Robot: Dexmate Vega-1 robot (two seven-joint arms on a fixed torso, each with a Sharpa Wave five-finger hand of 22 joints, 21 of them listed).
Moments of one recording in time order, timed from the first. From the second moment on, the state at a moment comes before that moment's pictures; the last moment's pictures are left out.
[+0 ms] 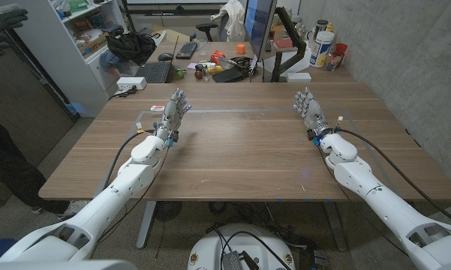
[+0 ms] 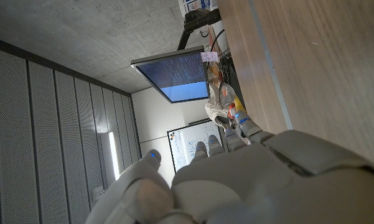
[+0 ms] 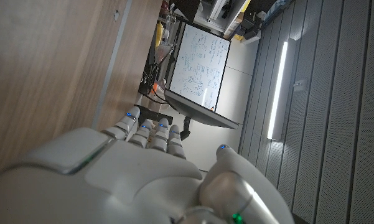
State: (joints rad) left arm 0.84 0.51 0.37 -1.30 -0.65 -0.29 -0.03; left_hand 0.03 0.07 0.33 0.18 0.22 -0.16 -0.10 0.19 0.18 -0.12 -0.11 0.18 0.17 -0.14 -0.04 0.19 0.18 -0.09 -0.04 0.50 0.19; right arm -0.84 -0.49 -0.34 -1.30 0.63 0.28 0.05; right_hand 0.06 0.09 0.17 0.15 0.22 0.06 -0.02 0.18 0.18 0.07 -0.01 0.20 0.18 -0.04 -0.01 0.17 0.17 -0.06 -0.04 0.43 0.18
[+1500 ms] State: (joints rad) left arm 0.84 0.52 0.37 -1.32 -0.49 -0.36 0.09; left_hand 0.04 0.08 0.35 0.18 0.22 -0.12 -0.11 0.20 0.18 -0.11 -0.08 0.19 0.18 -0.14 -0.04 0.19 0.18 -0.09 -0.04 0.50 0.19; right arm -0.89 -0.35 -0.16 -1.31 0.45 0.21 0.15; right_hand 0.07 0.10 0.18 0.14 0.22 0.06 -0.02 0.18 0.18 0.07 -0.01 0.20 0.18 -0.04 -0.01 0.17 0.17 -0.06 -0.04 0.43 0.18
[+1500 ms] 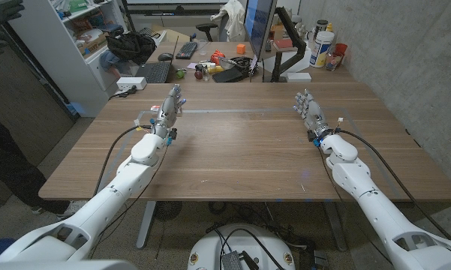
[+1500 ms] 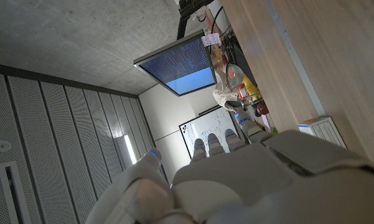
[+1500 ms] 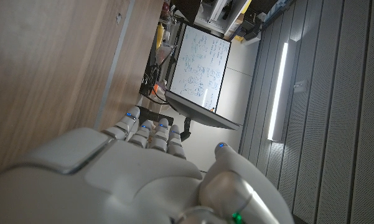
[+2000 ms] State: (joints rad) left arm 0.84 0.55 0.36 -1.32 -0.45 -0.38 0.13; left_hand 0.04 0.08 0.36 0.18 0.22 -0.12 -0.11 0.20 0.18 -0.11 -0.08 0.19 0.18 -0.15 -0.04 0.19 0.18 -0.09 -0.03 0.50 0.19; right arm -0.89 -0.33 -0.14 -1.32 0.42 0.20 0.16; right_hand 0.07 0.10 0.18 0.14 0.22 0.07 -0.01 0.18 0.18 0.07 -0.01 0.20 0.18 -0.04 -0.01 0.17 0.17 -0.06 -0.04 0.42 0.18
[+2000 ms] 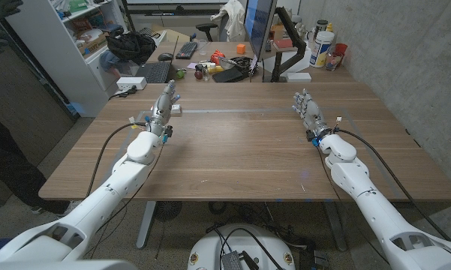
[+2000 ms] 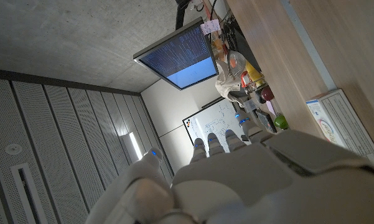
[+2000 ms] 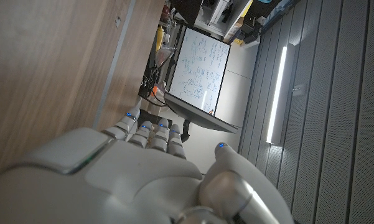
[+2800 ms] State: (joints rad) left arm 0.82 0.60 0.34 -1.35 -0.36 -0.37 0.19; left_hand 0.04 0.08 0.37 0.17 0.22 -0.11 -0.11 0.20 0.18 -0.11 -0.08 0.18 0.18 -0.15 -0.04 0.19 0.18 -0.09 -0.03 0.50 0.19; right arm -0.89 -0.32 -0.14 -1.31 0.39 0.21 0.18; right_hand 0.07 0.10 0.18 0.14 0.21 0.07 -0.02 0.19 0.18 0.08 -0.01 0.20 0.18 -0.04 -0.01 0.17 0.17 -0.06 -0.04 0.42 0.18
